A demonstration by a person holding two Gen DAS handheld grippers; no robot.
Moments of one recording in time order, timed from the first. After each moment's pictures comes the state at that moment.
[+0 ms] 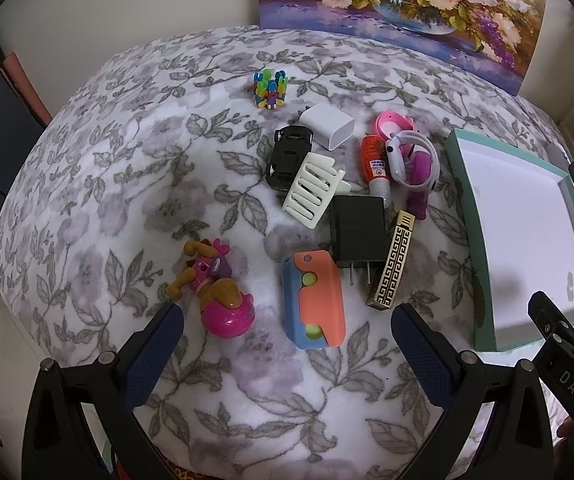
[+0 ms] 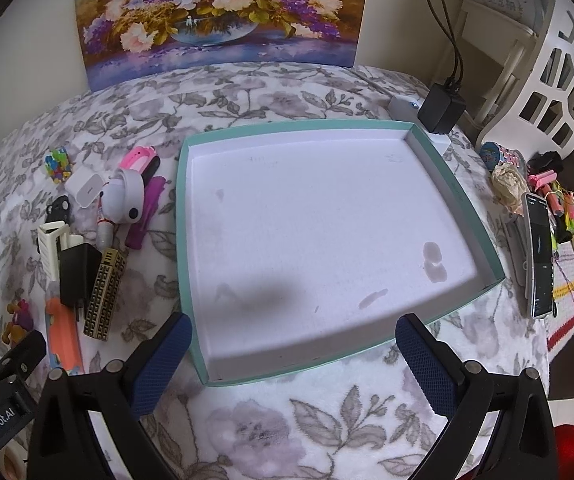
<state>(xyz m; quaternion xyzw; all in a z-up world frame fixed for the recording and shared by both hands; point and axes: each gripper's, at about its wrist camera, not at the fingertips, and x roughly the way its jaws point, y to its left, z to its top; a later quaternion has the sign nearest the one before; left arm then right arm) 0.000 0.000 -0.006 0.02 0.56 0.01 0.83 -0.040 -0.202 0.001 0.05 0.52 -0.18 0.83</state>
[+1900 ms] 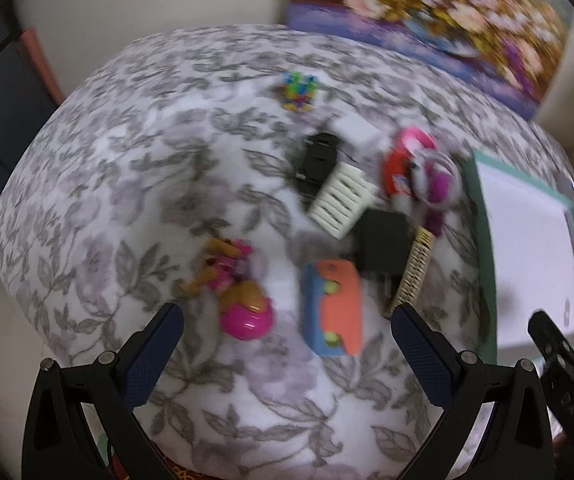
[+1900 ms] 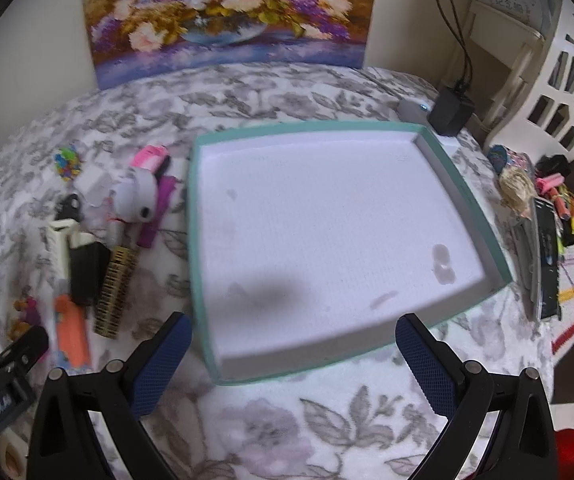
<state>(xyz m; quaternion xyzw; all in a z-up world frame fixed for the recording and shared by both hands) 0.001 0.026 -0.005 -0.02 0.55 0.04 0.83 -0.037 -0.193 0.005 0.06 0.51 -0.16 0.84</state>
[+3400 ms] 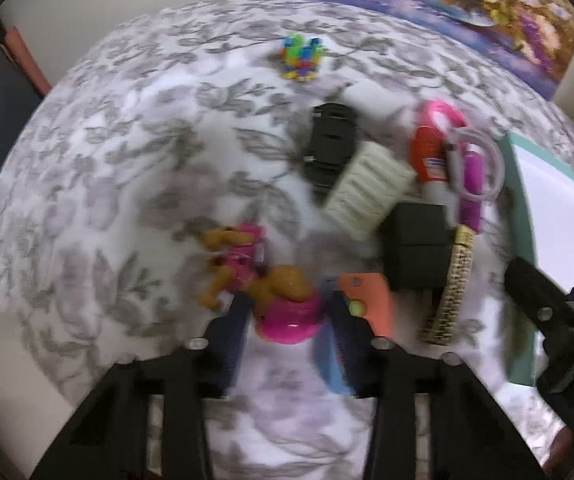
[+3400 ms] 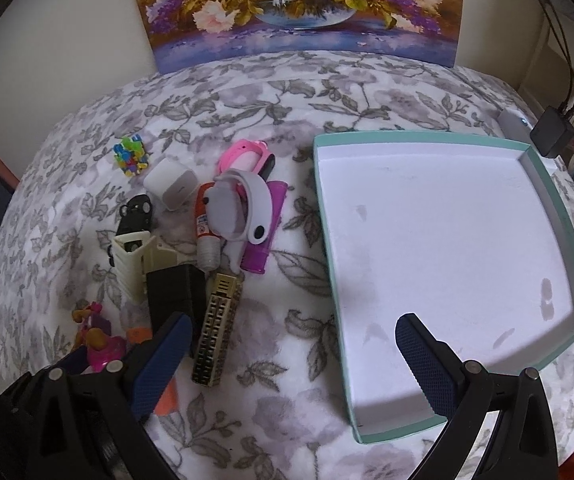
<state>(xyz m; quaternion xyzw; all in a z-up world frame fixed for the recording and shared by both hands) 0.035 0.024 -0.042 0.00 0.60 0.03 0.80 0.026 -0.141 -0.016 0.09 0.53 -0.06 0.84</state>
